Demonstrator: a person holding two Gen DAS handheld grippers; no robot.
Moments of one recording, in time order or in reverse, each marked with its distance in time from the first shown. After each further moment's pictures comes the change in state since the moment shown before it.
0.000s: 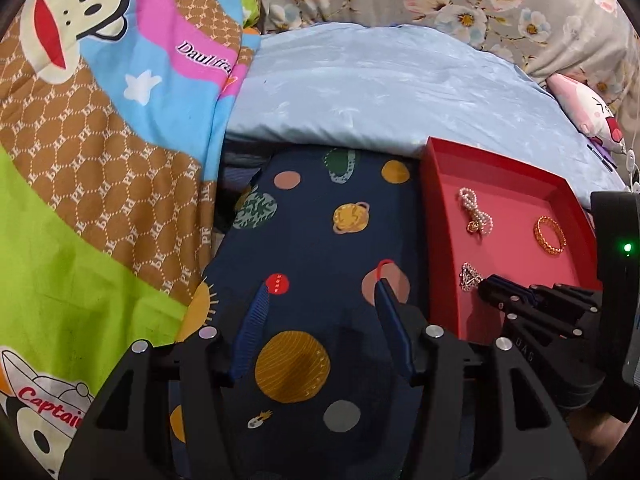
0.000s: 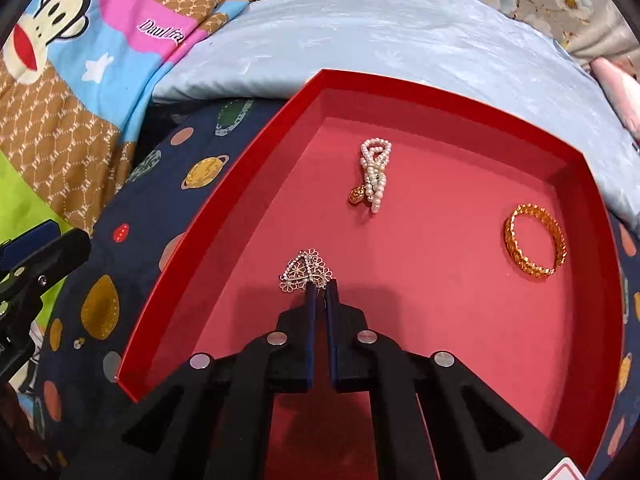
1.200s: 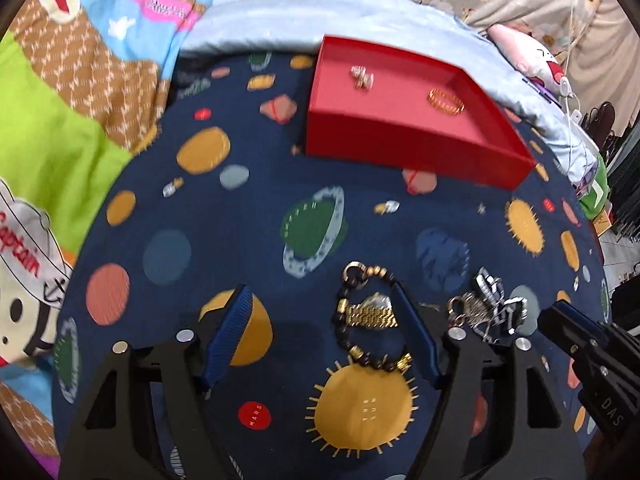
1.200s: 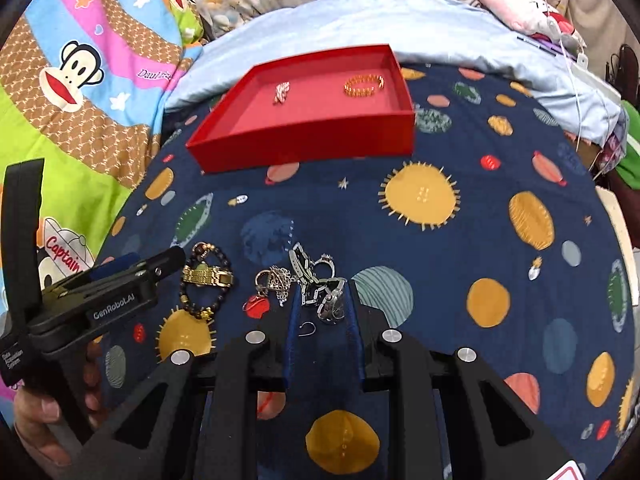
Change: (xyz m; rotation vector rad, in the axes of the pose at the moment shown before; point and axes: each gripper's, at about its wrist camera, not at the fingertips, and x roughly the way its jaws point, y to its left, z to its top) left arm -0.075 -0.054 -0.148 0.056 0.135 -0.155; right arm -0.160 -0.041 -0.213 0.294 -0.073 -0.004
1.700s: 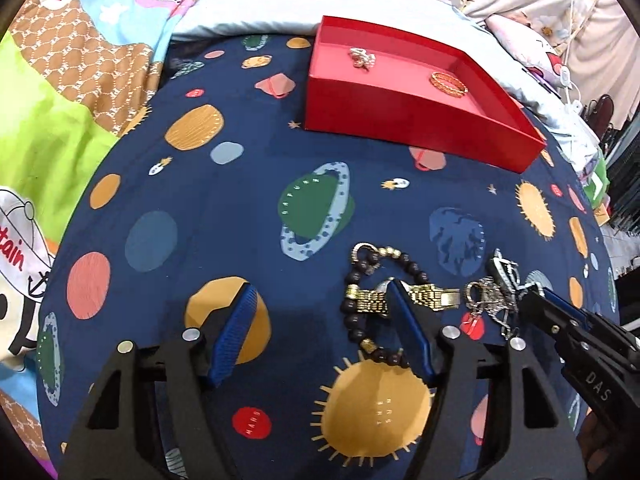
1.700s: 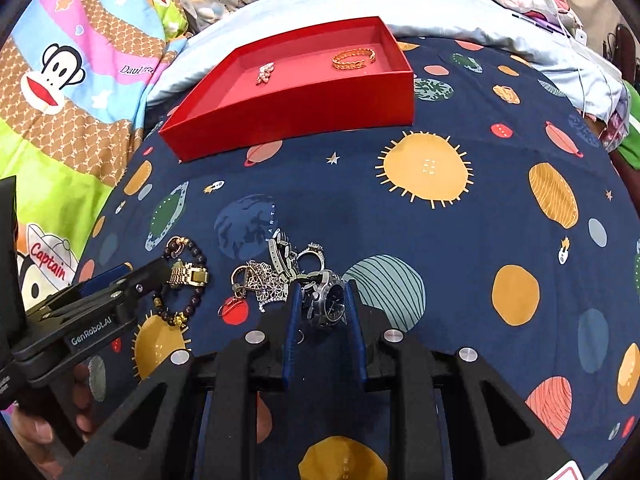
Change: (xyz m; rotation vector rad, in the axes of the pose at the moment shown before) left arm 0.016 0.003 -0.008 0.015 0.022 -0.019; right arm 0.032 -0.008 -0.003 0.046 0.031 -0.006
